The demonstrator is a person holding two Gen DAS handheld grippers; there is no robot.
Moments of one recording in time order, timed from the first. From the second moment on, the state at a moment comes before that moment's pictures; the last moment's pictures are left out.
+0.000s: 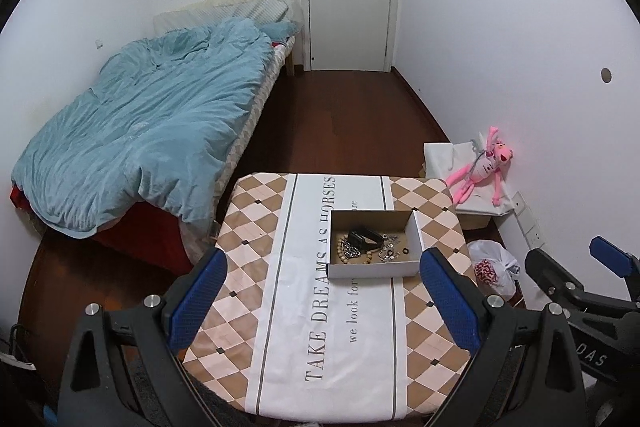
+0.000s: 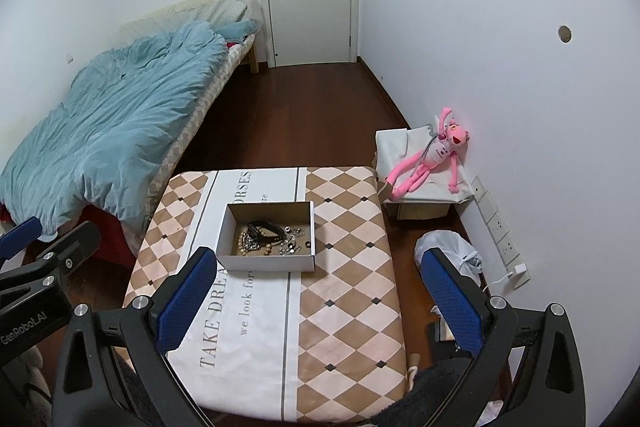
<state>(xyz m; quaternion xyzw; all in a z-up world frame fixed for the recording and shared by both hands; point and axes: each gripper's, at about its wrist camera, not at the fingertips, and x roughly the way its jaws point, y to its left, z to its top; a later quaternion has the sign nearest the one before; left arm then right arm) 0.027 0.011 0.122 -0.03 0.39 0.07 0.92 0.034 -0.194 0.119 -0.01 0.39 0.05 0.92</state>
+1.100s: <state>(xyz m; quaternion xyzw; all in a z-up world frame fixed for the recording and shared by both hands) 0.099 0.007 0.076 -0.02 0.47 0.07 0.88 0.124 -0.184 0.071 -0.04 0.45 0.02 0.89</state>
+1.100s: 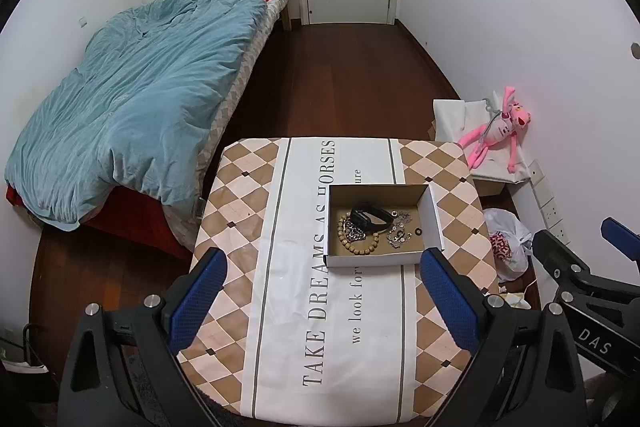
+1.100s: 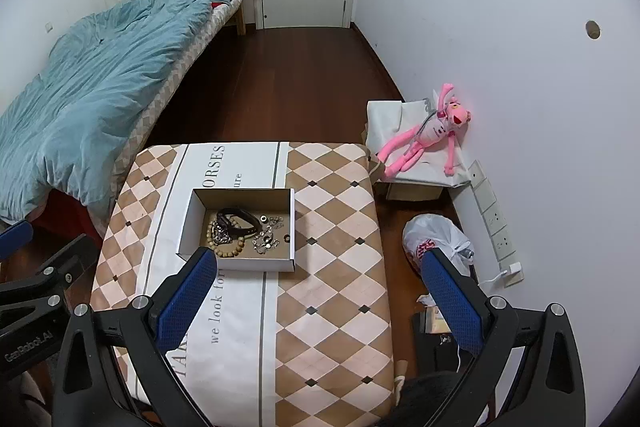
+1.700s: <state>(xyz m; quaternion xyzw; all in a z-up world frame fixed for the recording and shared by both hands) 0.101 0.013 0.064 -0.03 0.47 0.06 0.88 0.123 -0.183 0.068 -0.04 0.46 0.02 0.89</state>
